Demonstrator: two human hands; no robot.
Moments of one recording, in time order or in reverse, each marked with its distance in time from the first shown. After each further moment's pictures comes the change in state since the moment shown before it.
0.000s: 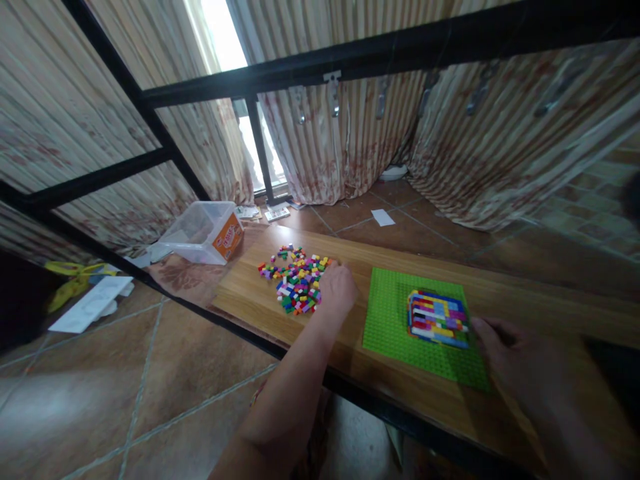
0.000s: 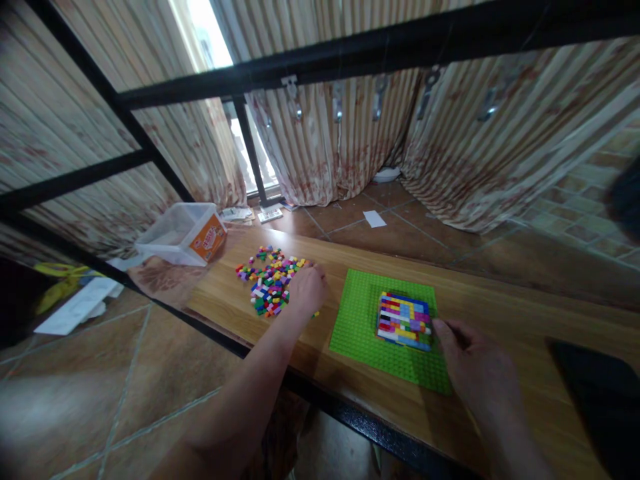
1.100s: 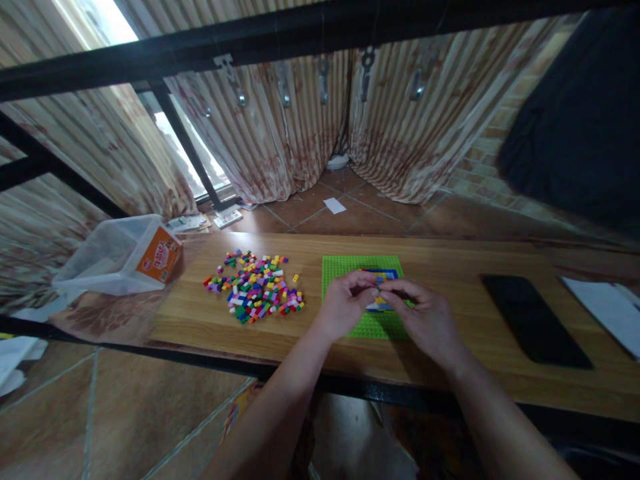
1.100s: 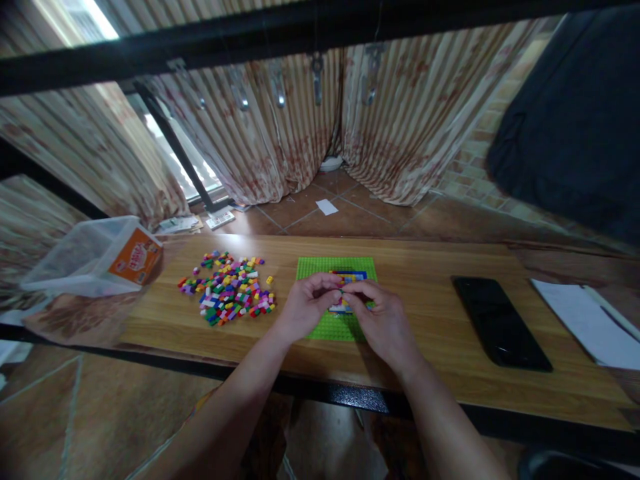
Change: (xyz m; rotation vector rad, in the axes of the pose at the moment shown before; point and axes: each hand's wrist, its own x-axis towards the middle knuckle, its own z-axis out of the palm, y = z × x) left_hand -0.046 0.071 0.027 -1.385 -0.457 0.212; right_hand -0.026 -0.049 0.008 0.468 -0.044 -0.311
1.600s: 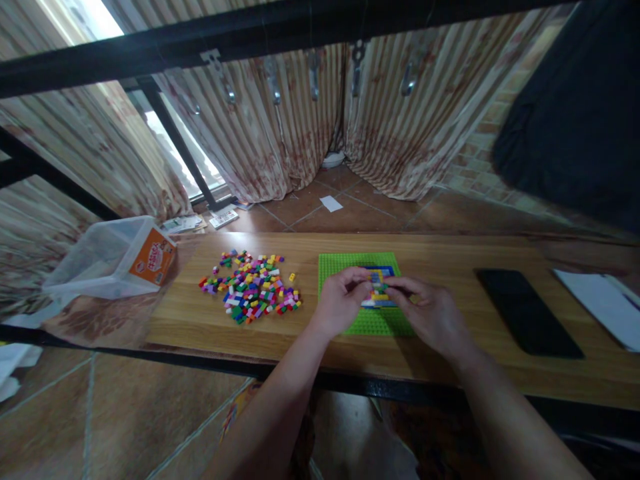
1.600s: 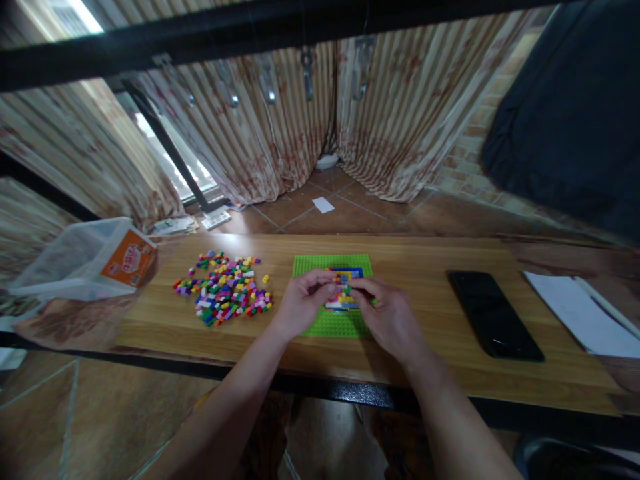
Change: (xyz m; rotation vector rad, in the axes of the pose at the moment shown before) left_hand 0.002 -0.003 0.000 0.010 0.054 -0.031; right_hand 0.002 0.006 -0.015 -0.160 -0.013 -0.001
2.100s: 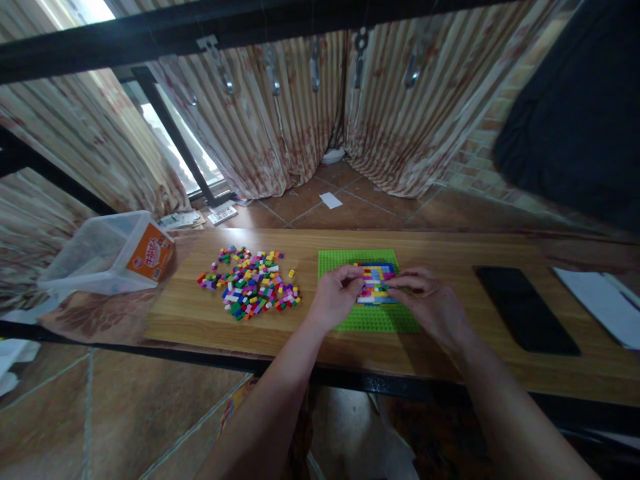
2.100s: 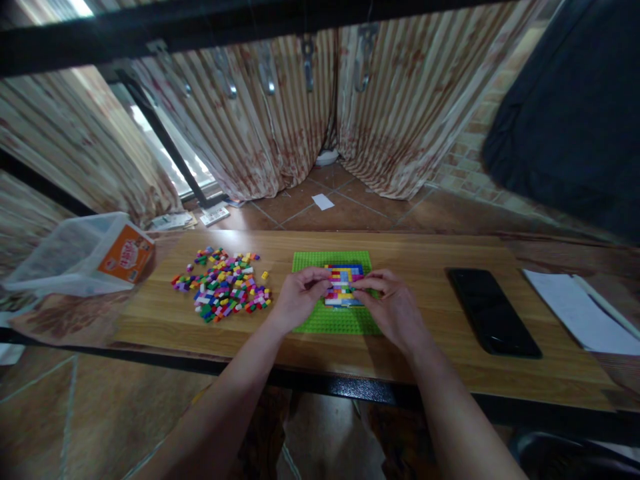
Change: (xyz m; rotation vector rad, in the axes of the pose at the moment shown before) left_hand 0.002 -0.001 -0.007 0.120 0.052 -0.026; right_hand 0.004 0.024 0.000 0.034 -0.005 0.074
